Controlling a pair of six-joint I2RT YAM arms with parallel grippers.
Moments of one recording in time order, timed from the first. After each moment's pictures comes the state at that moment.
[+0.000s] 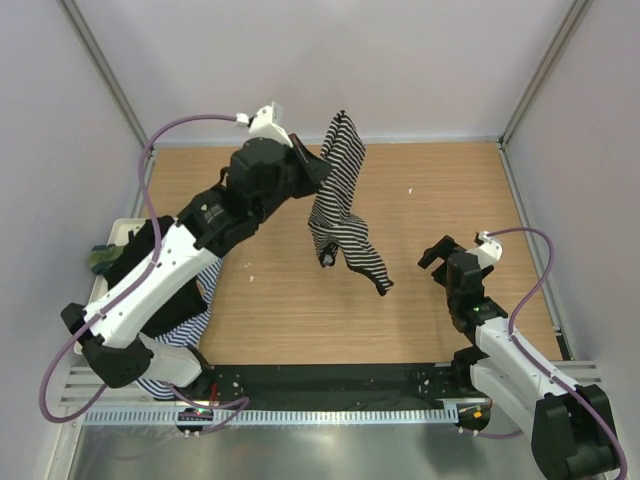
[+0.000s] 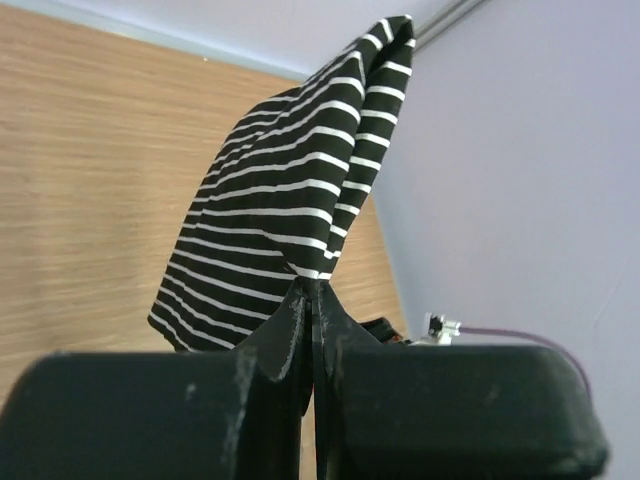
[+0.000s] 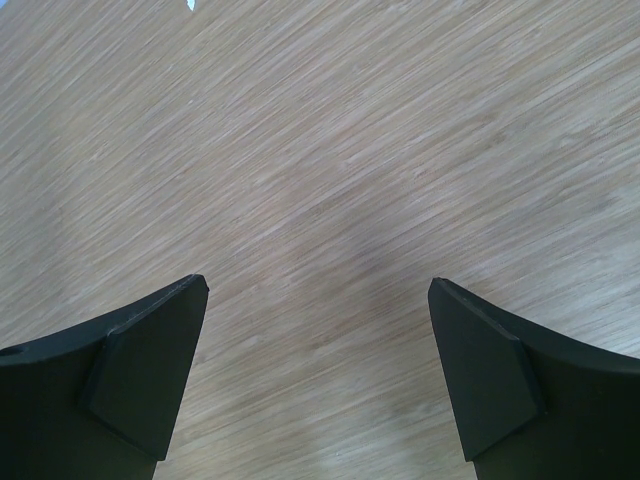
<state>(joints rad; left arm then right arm) -0.77 1.39 1.67 -0.49 -0.24 -0.81 0.23 0.82 0.24 0.09 0.40 0.68</state>
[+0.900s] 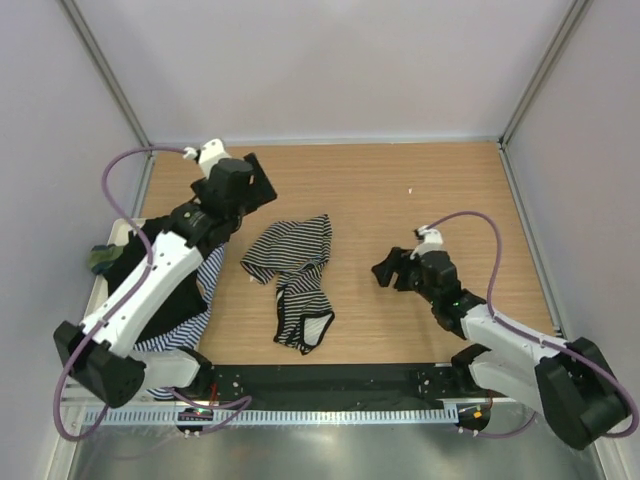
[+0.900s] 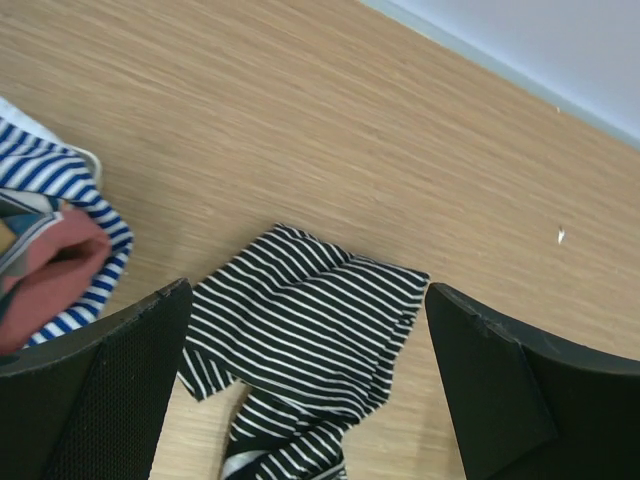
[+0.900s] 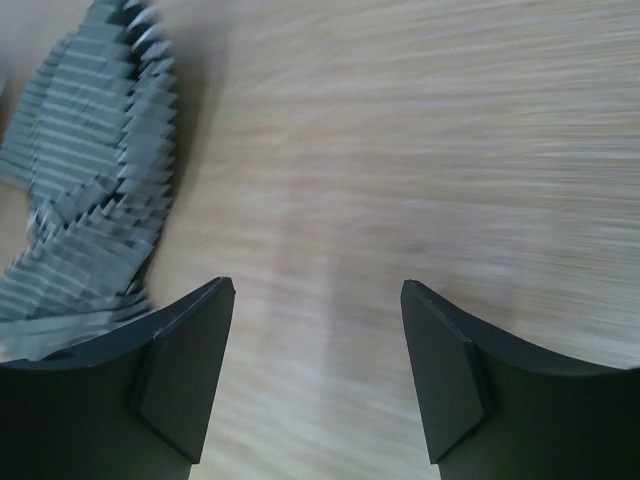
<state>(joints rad) -0.57 1.32 1.35 -0.61 -0.52 -0.71 0.40 0.99 0.26 0.29 0.01 0.54</state>
